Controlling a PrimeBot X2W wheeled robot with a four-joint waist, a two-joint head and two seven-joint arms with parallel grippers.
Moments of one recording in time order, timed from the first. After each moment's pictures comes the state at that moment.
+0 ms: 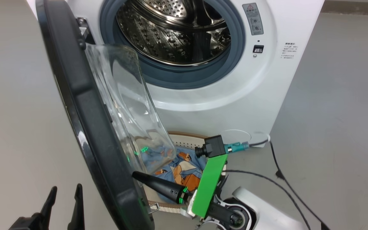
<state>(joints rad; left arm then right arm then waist) 0.02 0.04 0.08 0.22 -0.21 -0.13 -0.26 -0.55 -0.09 0.89 0.28 1.66 0.13 0.24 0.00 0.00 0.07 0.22</state>
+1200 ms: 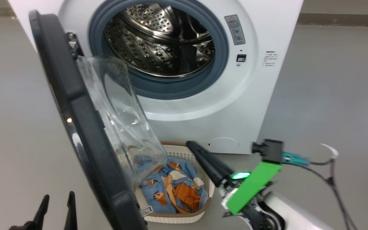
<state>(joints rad) 0.06 0.04 0.11 0.20 -0.20 -0.13 -0.26 -0.47 -0.22 0.83 0.21 1.44 0.13 -0.17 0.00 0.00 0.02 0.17</state>
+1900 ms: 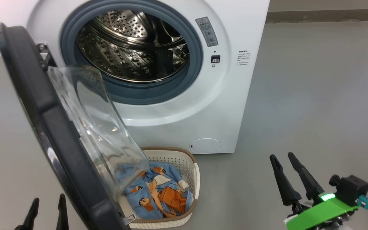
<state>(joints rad) 0.08 0.04 0.16 0.18 -0.18 -0.13 -0.26 -0.09 -0.22 0.24 0.17 0.67 0.13 -0.25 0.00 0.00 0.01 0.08</state>
